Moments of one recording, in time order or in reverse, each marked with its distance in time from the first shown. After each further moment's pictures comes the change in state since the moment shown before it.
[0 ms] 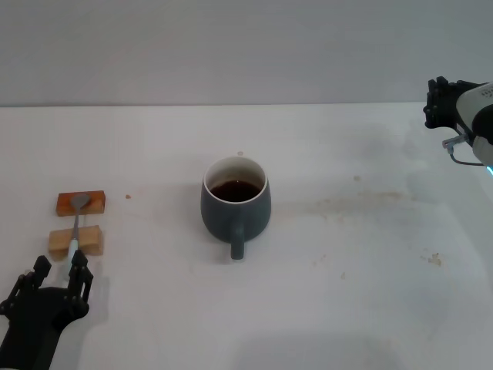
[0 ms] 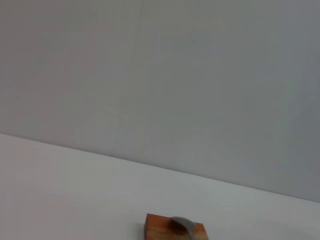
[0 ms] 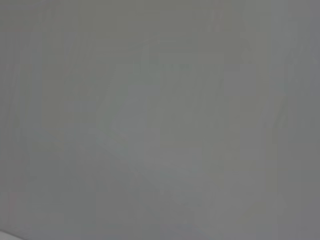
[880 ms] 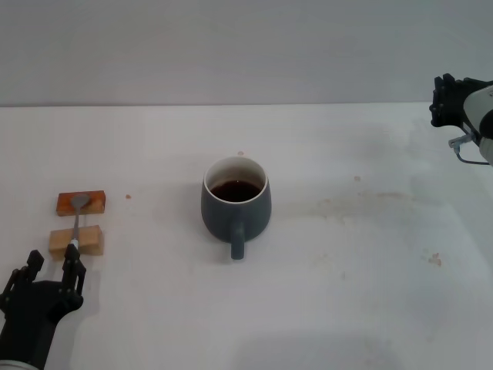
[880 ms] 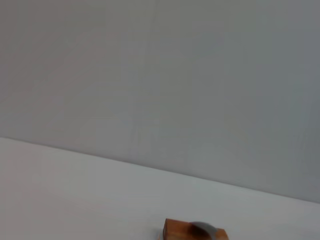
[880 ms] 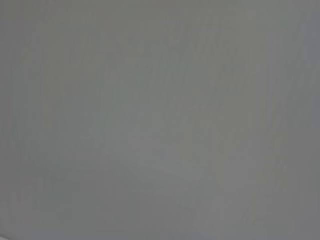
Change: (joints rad) left arm -0.148 -0.008 0.112 0.180 -0.206 0.147 0.003; right arm -0.048 0.003 0.045 0.075 -0.071 0.023 -0.002
